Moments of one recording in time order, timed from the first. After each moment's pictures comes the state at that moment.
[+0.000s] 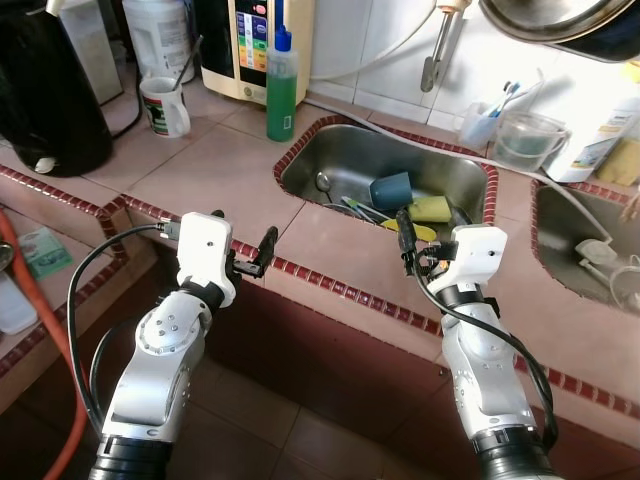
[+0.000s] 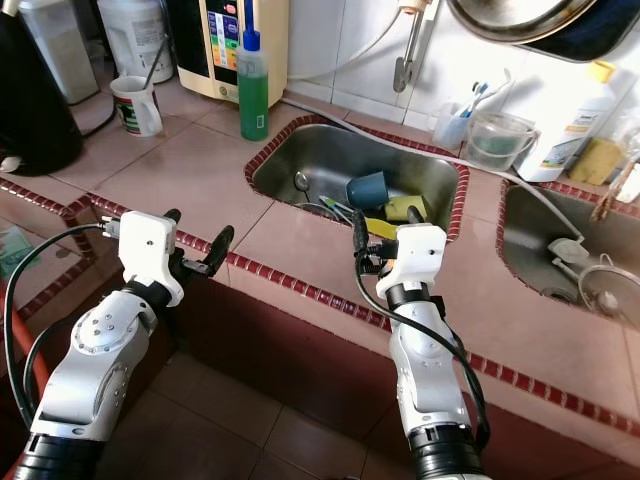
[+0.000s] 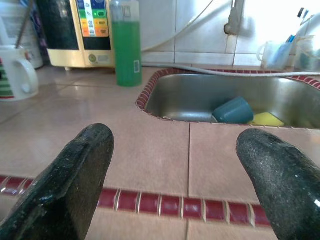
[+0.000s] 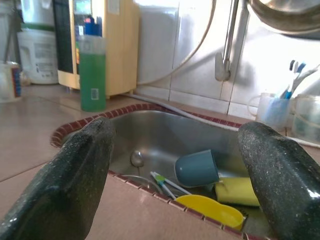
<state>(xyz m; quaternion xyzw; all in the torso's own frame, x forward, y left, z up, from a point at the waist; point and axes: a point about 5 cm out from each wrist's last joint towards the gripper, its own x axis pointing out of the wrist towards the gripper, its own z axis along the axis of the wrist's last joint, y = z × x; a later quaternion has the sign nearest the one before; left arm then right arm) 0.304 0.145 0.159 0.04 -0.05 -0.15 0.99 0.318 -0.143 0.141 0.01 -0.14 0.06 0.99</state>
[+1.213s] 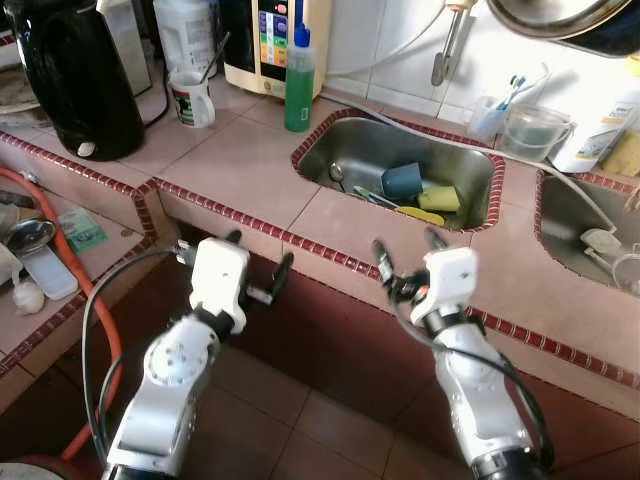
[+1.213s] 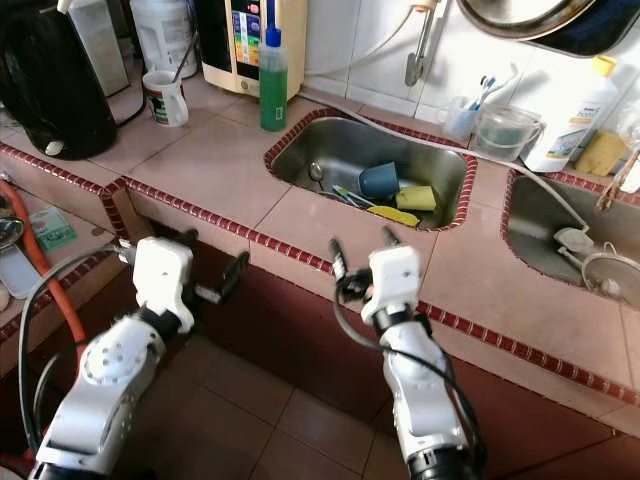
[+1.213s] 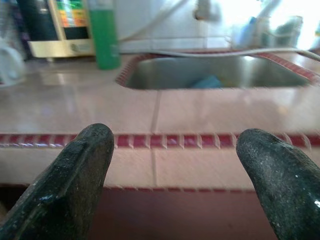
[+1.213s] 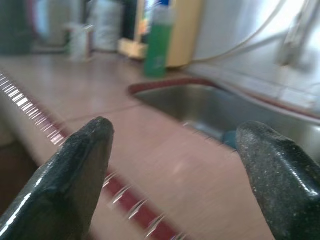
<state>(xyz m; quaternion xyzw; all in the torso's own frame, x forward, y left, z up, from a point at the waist) 0.277 0.131 0.128 0.07 -0.04 -0.21 0.98 0.295 -0.122 0.109 -0.04 -0.10 0.16 0.98</state>
